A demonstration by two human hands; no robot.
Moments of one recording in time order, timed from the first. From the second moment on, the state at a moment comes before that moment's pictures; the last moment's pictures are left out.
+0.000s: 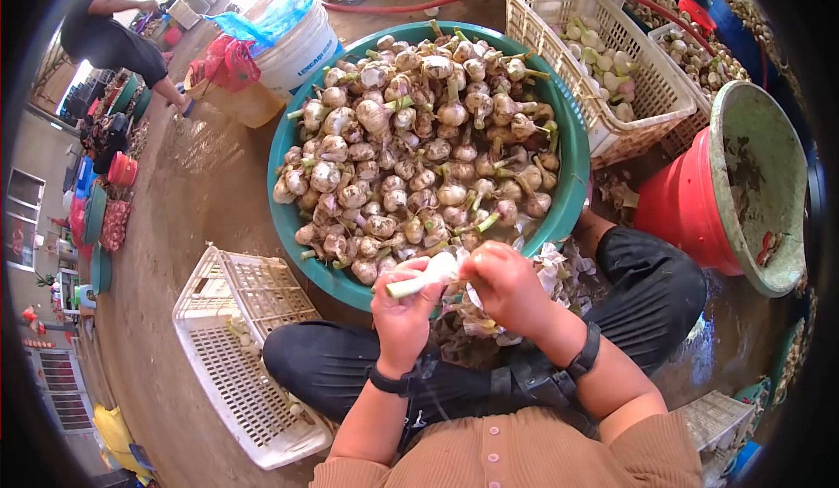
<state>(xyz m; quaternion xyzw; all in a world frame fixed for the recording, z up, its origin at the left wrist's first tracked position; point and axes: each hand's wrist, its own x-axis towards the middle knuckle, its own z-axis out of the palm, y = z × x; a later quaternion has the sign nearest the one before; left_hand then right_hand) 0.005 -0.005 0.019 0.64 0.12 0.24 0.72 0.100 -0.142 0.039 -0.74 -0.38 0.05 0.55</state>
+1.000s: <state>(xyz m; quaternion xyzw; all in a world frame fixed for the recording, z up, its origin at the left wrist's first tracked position) 0.035 -0.010 0.009 0.51 0.37 0.12 0.76 0.199 -0.134 -0.064 -0.89 -0.25 0.17 0.33</state>
